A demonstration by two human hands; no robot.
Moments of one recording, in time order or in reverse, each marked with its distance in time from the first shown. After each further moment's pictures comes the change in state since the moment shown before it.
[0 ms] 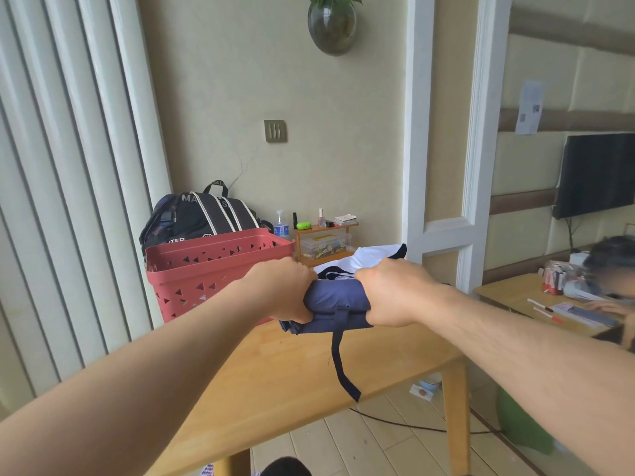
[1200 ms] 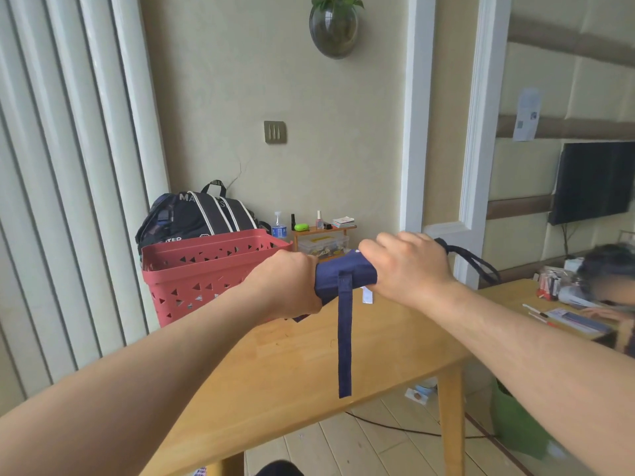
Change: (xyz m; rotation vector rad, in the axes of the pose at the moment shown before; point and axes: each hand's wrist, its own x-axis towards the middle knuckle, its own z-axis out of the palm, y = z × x) left_hand 0.001 0.007 -0.006 -0.245 0.177 -0.067; right_hand 0.022 0.027 0.017 -0.157 0.747 -0.041
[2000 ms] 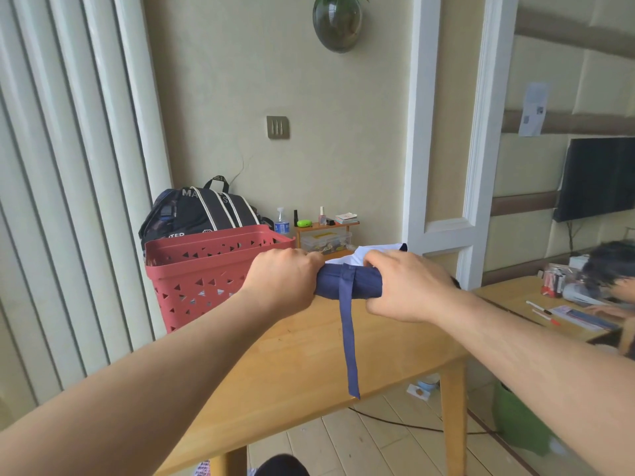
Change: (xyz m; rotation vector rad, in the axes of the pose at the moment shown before) left_hand -0.009 -0.004 0.016 0.245 0.288 0.048; right_hand -0.013 -0.010 -0.024 0.326 -0.553 0.217
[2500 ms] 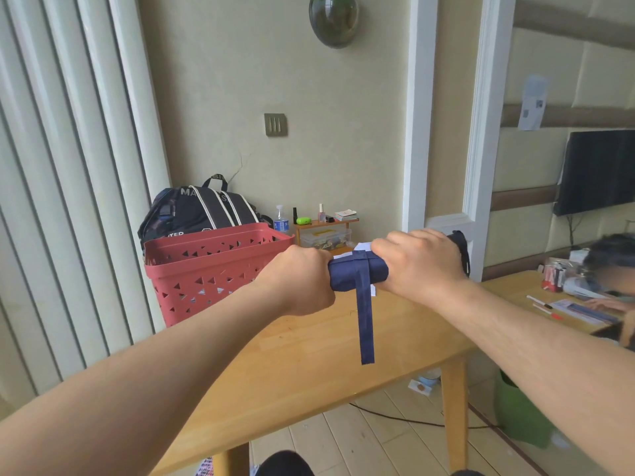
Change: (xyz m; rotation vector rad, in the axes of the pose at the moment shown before) left_hand 0.009 0.018 -0.023 -0.348 -0.283 -0.093; right_hand 0.013 0.020 0.013 -0.232 0.616 -0.182
